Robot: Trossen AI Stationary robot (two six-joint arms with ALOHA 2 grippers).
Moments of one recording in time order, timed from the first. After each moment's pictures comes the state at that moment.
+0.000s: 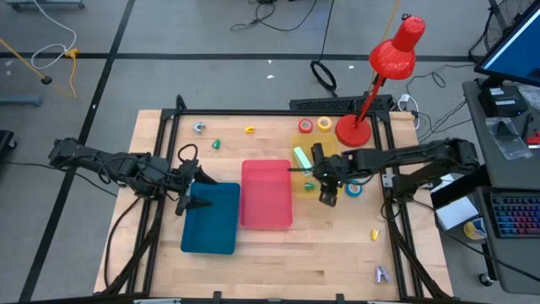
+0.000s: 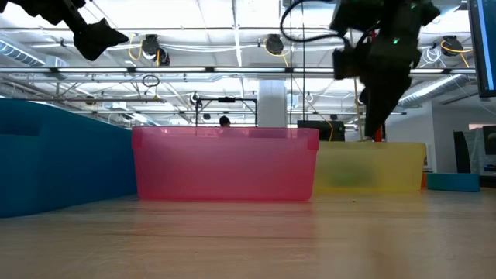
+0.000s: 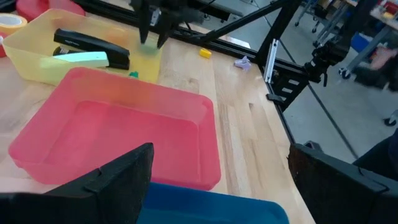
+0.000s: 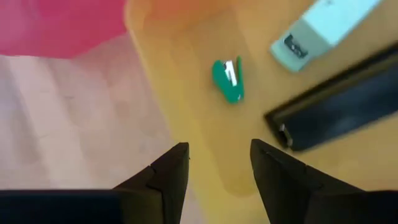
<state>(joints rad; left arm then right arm) -0.24 0.60 0.54 -0.29 -0.04 -0.37 -0.04 1.33 0.89 -0.76 -0.03 0.35</state>
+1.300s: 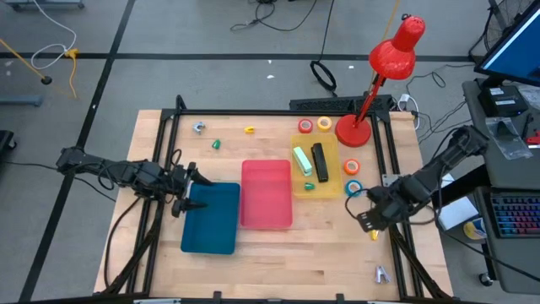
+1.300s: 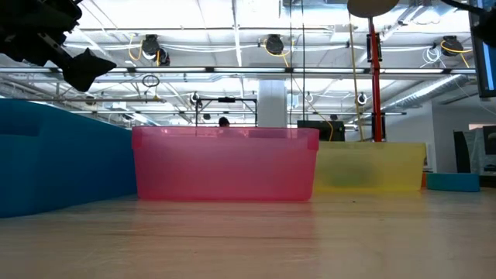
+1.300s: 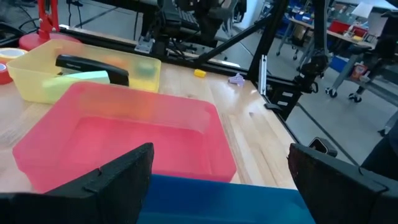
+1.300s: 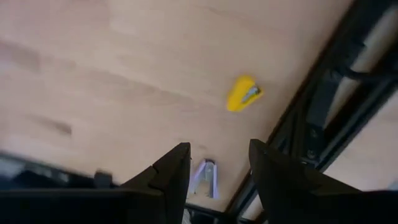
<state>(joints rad) -0.24 0.29 0.20 -0.08 -0.04 -0.27 0.68 1.03 0.88 -1.23 -0.19 1.99</state>
